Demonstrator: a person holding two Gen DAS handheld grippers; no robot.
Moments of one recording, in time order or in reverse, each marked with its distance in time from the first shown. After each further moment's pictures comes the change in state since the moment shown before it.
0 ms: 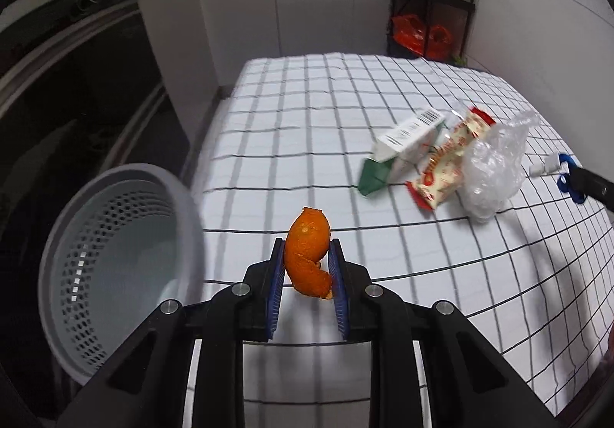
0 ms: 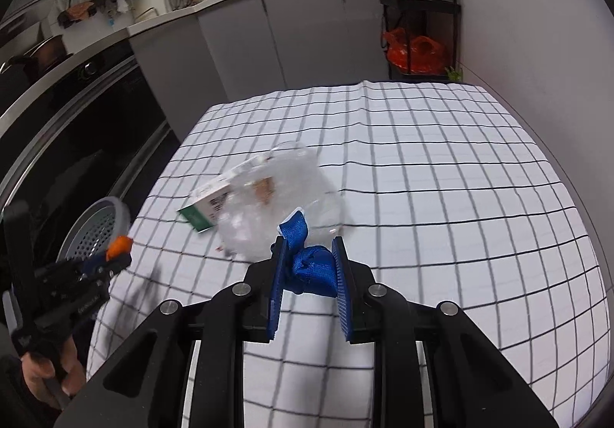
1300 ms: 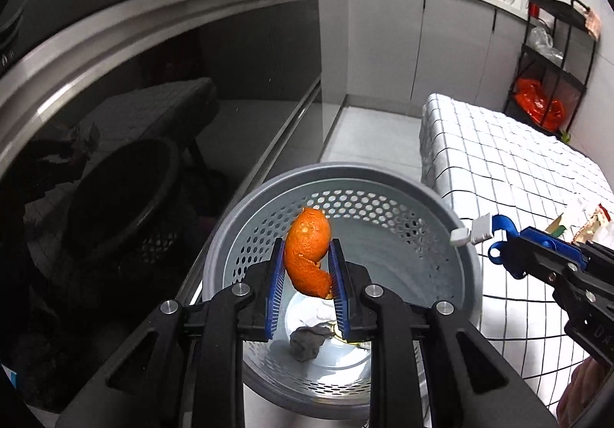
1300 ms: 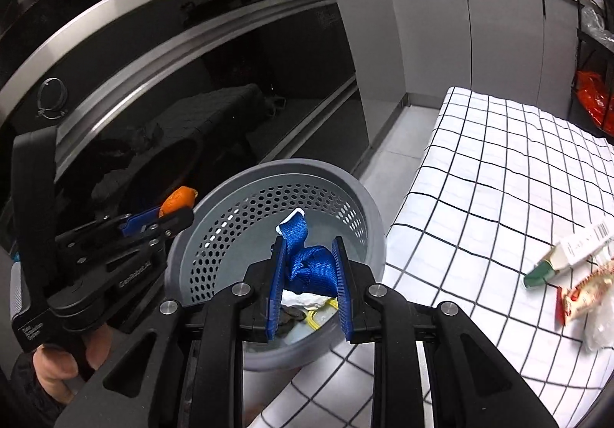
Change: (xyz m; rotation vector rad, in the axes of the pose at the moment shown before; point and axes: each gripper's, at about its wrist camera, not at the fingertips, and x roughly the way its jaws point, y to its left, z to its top) left arm -0.040 0.217 -0.021 -0.286 -0.026 0.252; right arm 0.093 0.294 0.011 -0.306 0.114 0.405
